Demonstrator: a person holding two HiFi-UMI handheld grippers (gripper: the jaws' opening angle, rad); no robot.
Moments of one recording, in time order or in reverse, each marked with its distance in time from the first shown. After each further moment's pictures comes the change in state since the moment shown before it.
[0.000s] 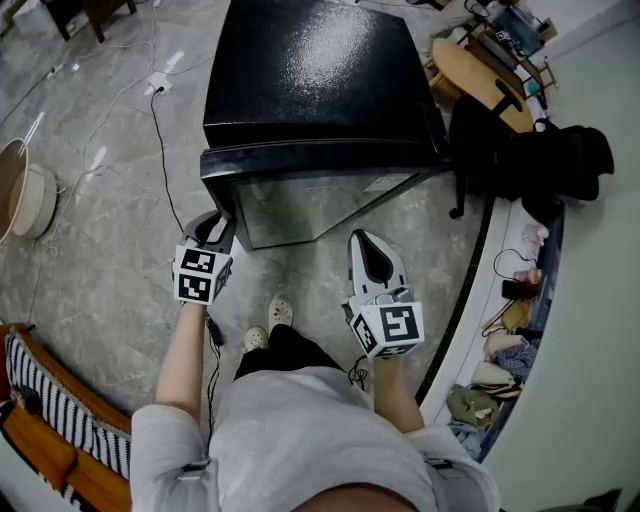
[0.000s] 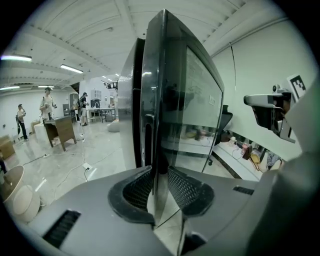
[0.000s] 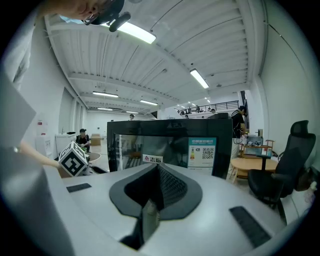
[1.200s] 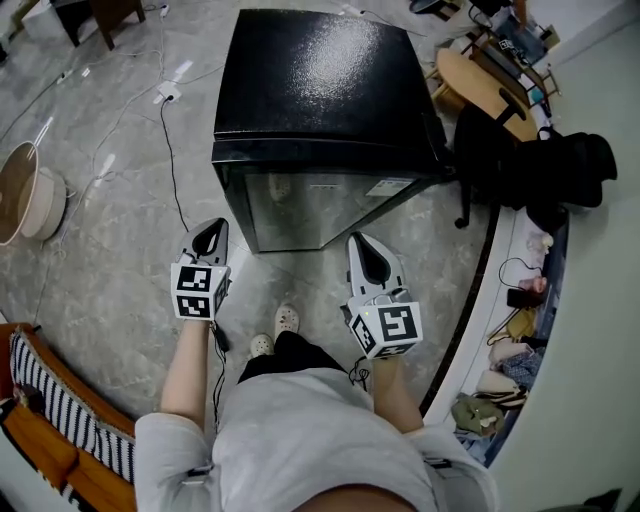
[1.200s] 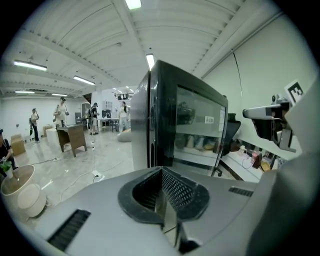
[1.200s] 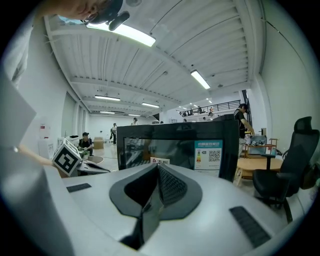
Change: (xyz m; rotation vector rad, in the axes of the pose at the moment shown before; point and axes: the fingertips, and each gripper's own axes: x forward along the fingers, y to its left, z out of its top) left arm -0.042 0.014 0.027 -0.025 -0.133 0.114; right arm 0.005 0.011 0.009 0.016 -0.028 0.035
